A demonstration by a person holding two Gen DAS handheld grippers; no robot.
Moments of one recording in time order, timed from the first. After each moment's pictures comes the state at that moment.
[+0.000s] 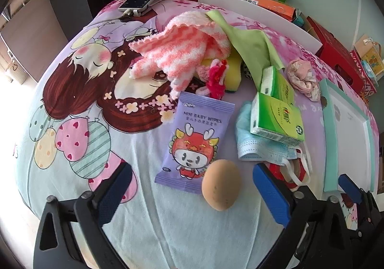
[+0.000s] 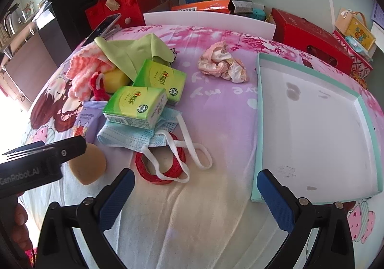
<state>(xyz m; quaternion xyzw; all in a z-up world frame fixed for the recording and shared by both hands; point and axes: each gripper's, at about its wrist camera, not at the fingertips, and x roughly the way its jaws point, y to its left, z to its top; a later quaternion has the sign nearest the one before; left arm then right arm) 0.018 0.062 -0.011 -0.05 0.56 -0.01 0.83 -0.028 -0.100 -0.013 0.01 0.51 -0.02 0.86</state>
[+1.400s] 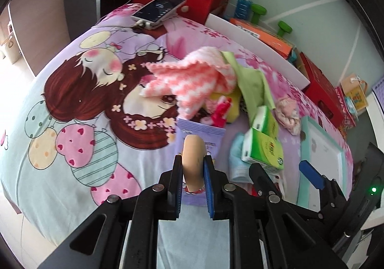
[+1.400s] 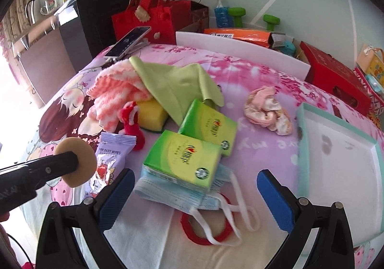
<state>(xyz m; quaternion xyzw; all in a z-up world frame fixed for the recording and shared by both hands) 0.010 0.110 0.019 -0.15 0.52 -0.04 0.84 0.021 -0.044 -0.009 -0.03 0.45 0.03 0.89</state>
